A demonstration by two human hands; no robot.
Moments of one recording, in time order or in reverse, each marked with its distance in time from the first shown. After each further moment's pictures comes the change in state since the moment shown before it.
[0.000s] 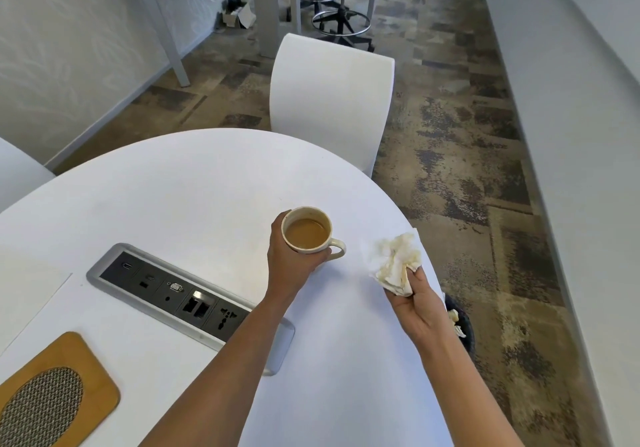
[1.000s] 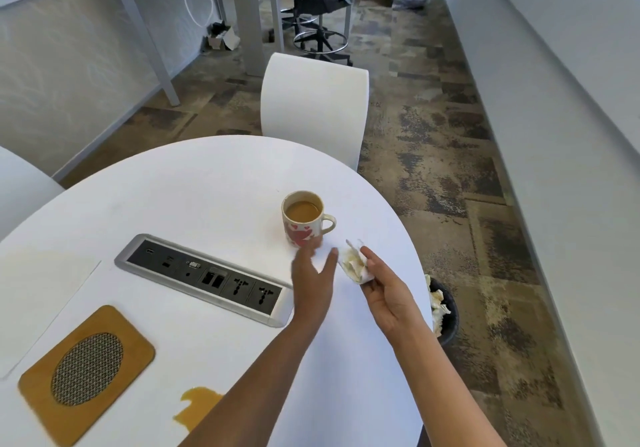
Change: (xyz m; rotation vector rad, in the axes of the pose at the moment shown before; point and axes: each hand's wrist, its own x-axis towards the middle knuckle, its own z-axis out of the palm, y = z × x) left_hand -0.119 0.058 -0.003 0.036 -0.044 -0.146; right_hand -0.090 0.034 0.003 -0.163 -0.069 -0.054
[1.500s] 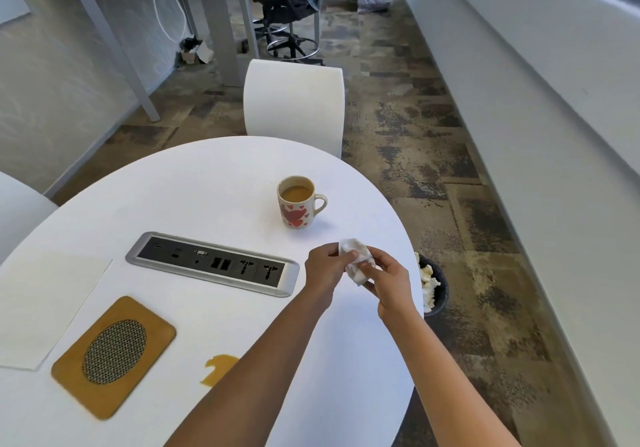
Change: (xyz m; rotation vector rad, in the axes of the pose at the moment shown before) left_hand -0.047 0.017 -0.022 -0.119 -0.386 -0.260; right_hand -0.064 0.027 -0.021 -0.493 0.187 -0.208
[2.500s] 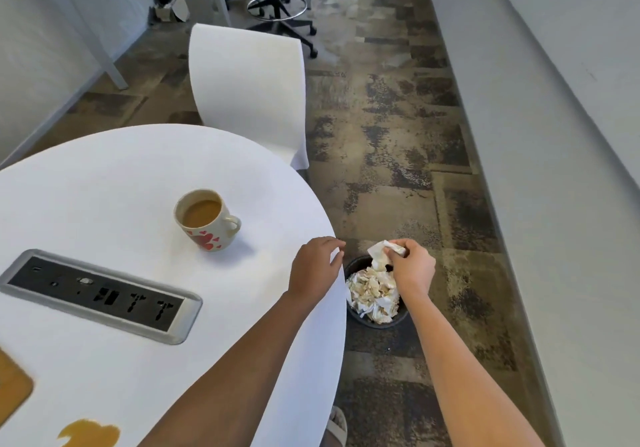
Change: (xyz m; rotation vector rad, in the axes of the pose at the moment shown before) left_hand 0.131 -0.019 0.150 0.867 0.025 0.501; right_hand 0.198 -0.048 -0.160 -0.798 0.357 -0.187
